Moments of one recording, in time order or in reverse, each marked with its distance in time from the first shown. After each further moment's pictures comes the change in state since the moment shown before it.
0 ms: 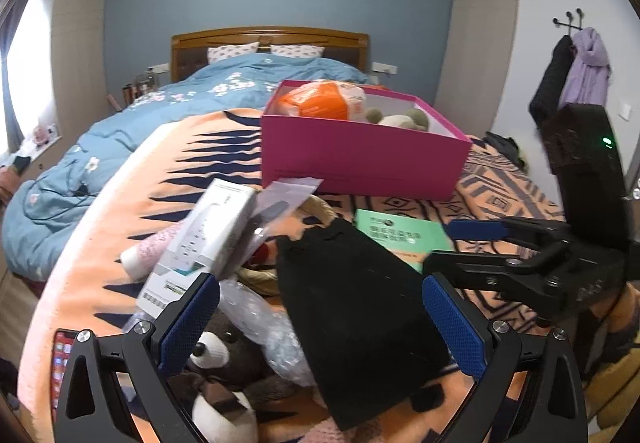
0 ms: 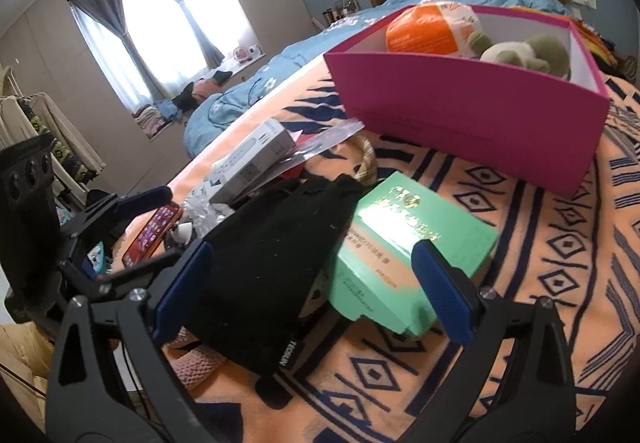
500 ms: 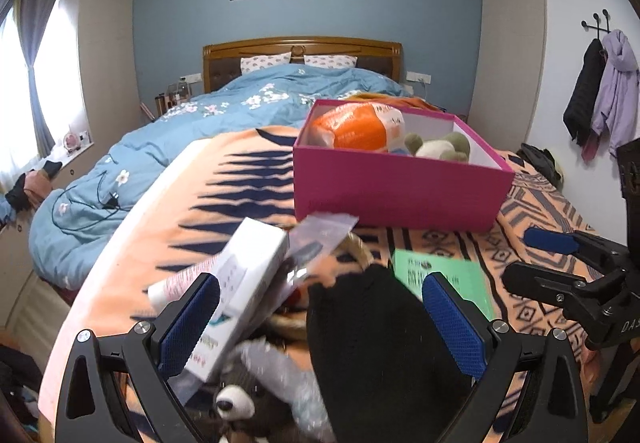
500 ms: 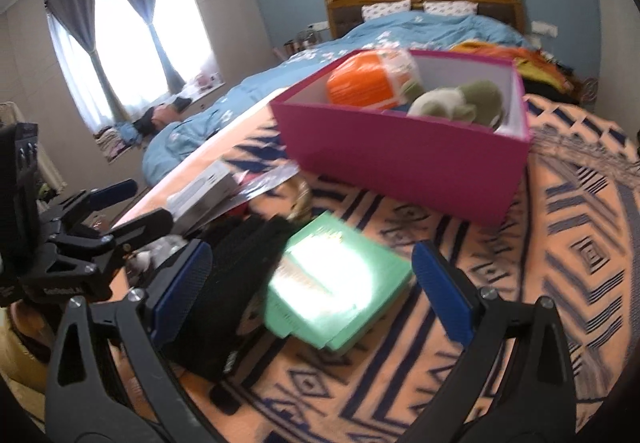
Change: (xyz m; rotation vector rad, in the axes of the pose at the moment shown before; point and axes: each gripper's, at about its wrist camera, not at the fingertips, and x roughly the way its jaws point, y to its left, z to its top) left arm 0.011 0.007 0.028 -0.029 -0.024 0.150; right arm -0.037 -0.014 0.007 -0.005 -0.110 -0.156
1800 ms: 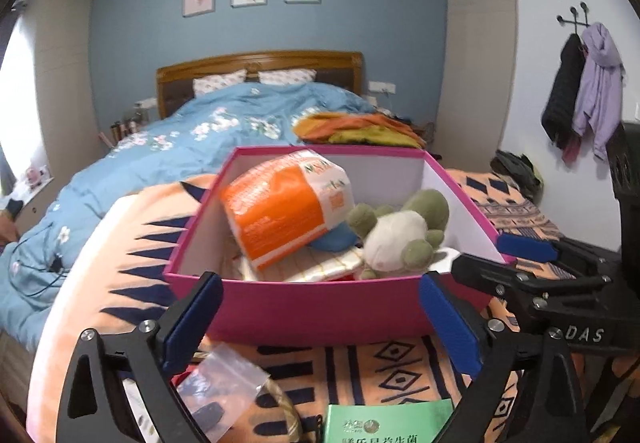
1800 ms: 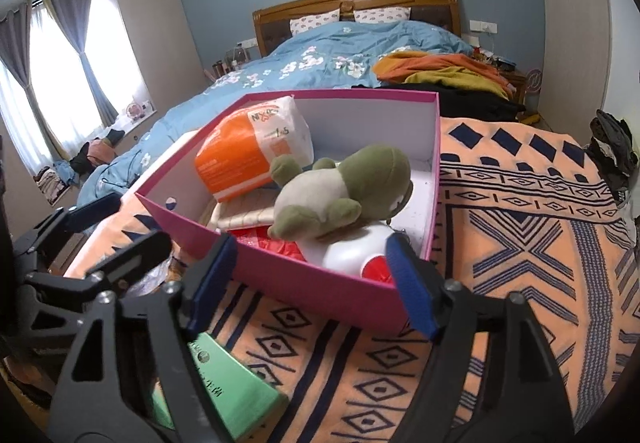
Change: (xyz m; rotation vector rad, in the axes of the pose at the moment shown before) left arm 0.096 -0.067 0.102 0.070 -0.082 -0.084; right arm 0.022 -0.096 0.086 0.107 -0.078 -0.252
